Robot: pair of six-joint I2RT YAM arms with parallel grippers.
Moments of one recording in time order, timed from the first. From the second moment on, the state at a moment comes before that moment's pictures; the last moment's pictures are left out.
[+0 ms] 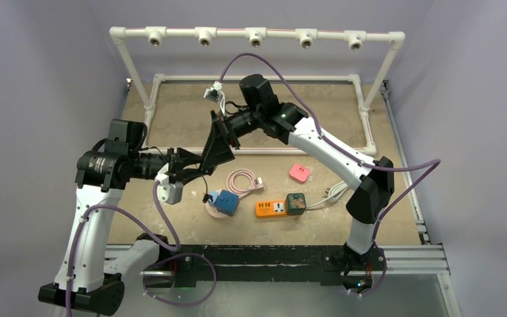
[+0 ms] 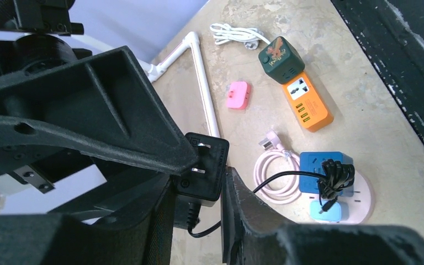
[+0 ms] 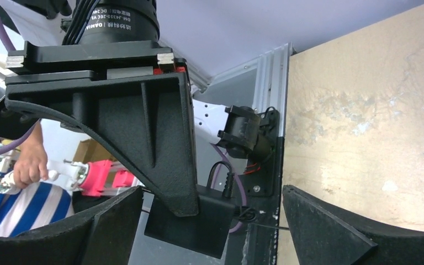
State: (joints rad) left arm -0.15 0.98 1.35 -1.35 1.20 1.76; right arm 0.82 1.82 1.83 -0.42 -1.10 0.35
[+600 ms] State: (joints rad) left arm -0.15 0.87 0.97 -0.06 1.15 0.00; right arm 0.64 1.38 1.54 -0.27 -0.85 0.27
